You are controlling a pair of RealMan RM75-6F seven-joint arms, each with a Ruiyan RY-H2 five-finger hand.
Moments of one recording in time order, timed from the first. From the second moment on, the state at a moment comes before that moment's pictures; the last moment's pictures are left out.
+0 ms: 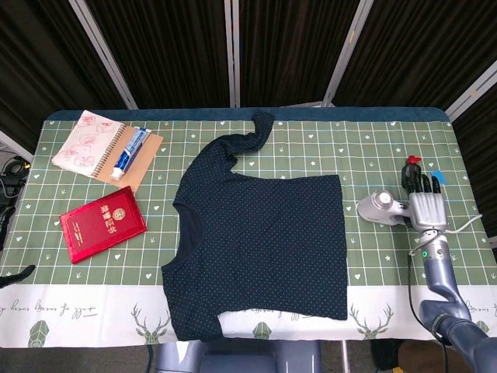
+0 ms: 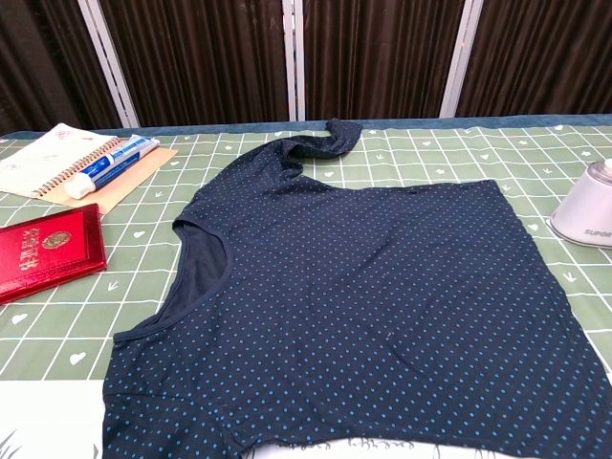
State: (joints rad) left arm -0.08 -1.02 -0.09 -1.77 1.34 1.46 0.17; right arm 0.52 -1.67 0.20 -0.59 -1.25 0.91 -0.04
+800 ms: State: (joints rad) left arm -0.09 -1.03 -0.09 -1.76 1.31 1.45 0.18; right arm 0.59 -1.78 0.20 -0.35 -1.28 0.82 0.23
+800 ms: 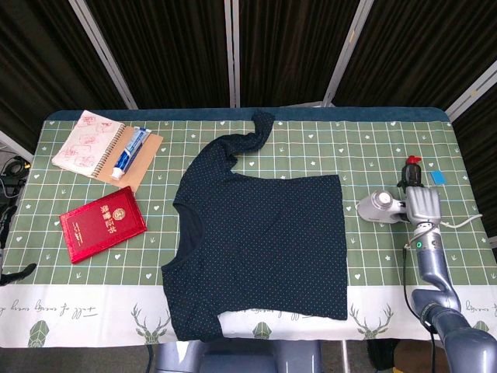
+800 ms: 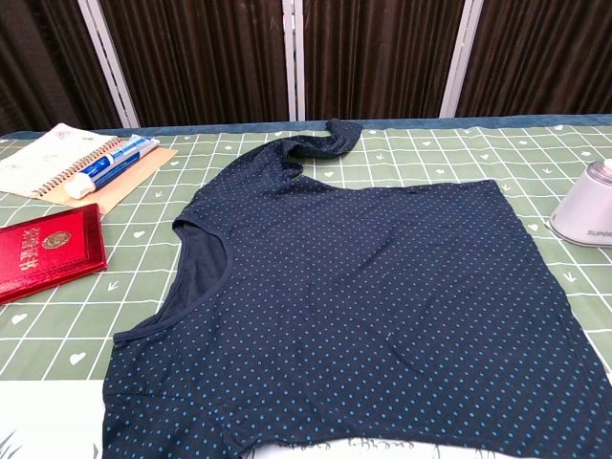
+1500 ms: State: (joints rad) left arm -0.09 -1.03 -0.09 -1.76 1.31 1.44 0.17; right arm 0.58 -1.74 0.12 -0.34 -1.45 1.13 0.67
